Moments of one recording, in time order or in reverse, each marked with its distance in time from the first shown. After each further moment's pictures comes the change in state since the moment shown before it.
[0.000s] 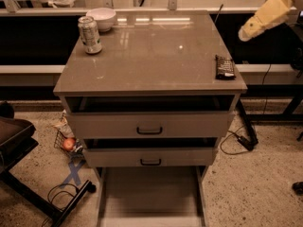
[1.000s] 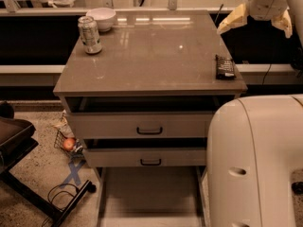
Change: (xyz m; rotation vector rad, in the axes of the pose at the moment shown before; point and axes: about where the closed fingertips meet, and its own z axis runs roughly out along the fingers) arm -0.063 -0.049 0.108 0.141 0.086 0.549
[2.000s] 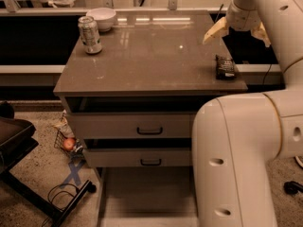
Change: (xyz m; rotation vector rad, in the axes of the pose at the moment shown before) arm -0.003 0.037 0.046 0.016 0.063 -0.003
